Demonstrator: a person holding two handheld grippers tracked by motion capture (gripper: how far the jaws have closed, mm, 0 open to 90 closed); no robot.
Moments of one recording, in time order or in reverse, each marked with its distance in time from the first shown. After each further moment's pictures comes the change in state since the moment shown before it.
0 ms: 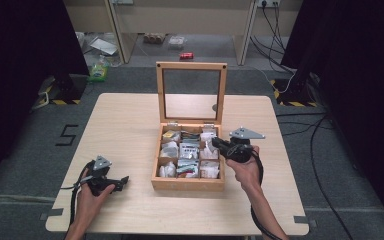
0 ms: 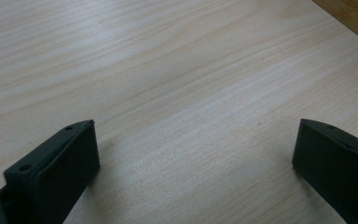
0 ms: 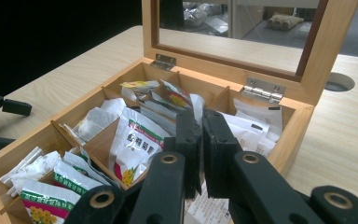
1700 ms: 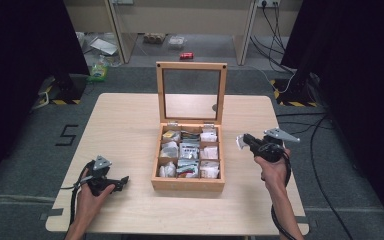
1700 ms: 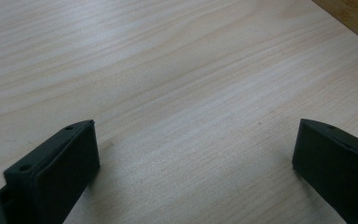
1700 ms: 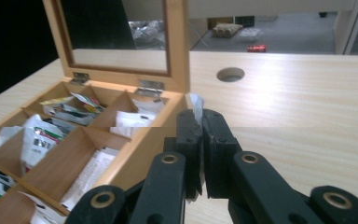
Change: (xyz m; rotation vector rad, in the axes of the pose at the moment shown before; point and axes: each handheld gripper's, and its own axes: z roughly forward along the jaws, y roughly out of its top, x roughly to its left) left arm 0.000 0.000 0.000 0.001 0.000 0.001; right arm -0.066 -0.017 -0.050 -0.060 -0.181 0.124
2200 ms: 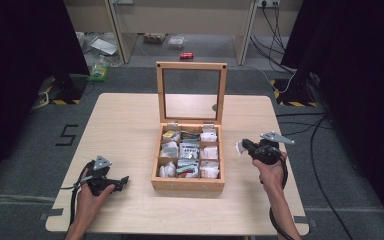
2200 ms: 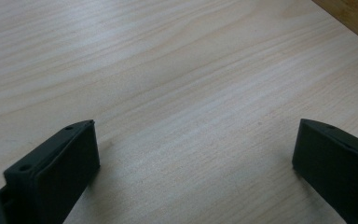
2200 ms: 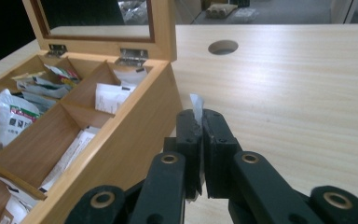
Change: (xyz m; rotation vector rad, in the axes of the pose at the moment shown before) left arm 0.000 0.000 0.000 0.000 0.000 0.000; right arm -0.006 -0.018 0.015 0.071 -0.021 0.003
